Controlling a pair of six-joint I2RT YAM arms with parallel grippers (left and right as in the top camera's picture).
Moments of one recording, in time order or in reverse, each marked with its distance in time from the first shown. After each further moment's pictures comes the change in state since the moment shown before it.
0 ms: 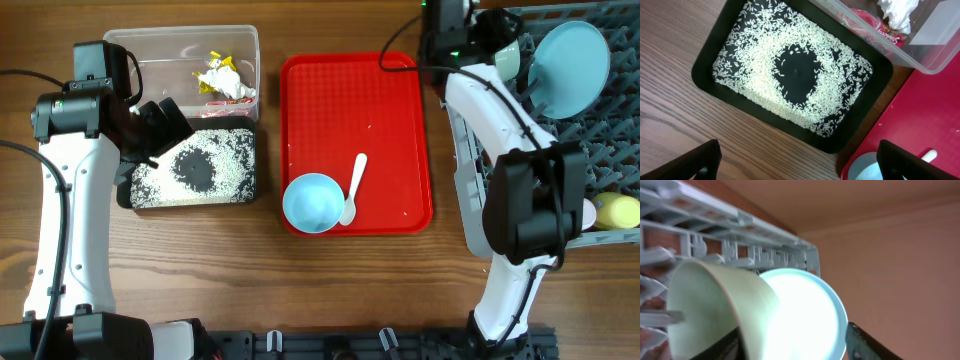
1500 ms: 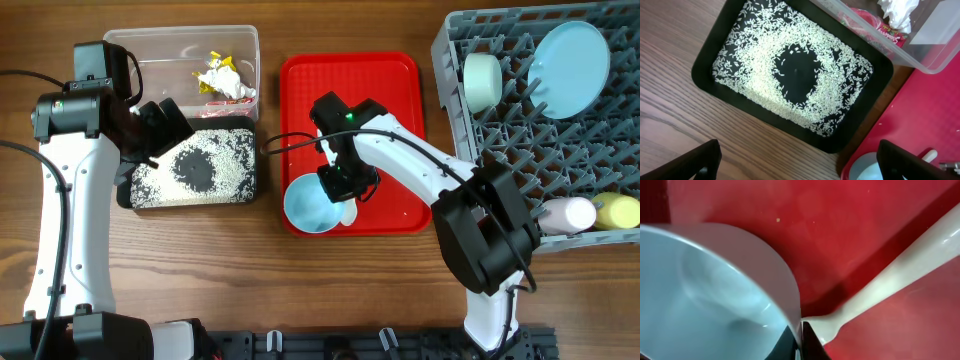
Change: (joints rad) left arm 0.000 0.000 -0.002 -0.001 0.000 0.000; right arm 0.410 -0.040 -0.153 -0.840 -1.291 0.884
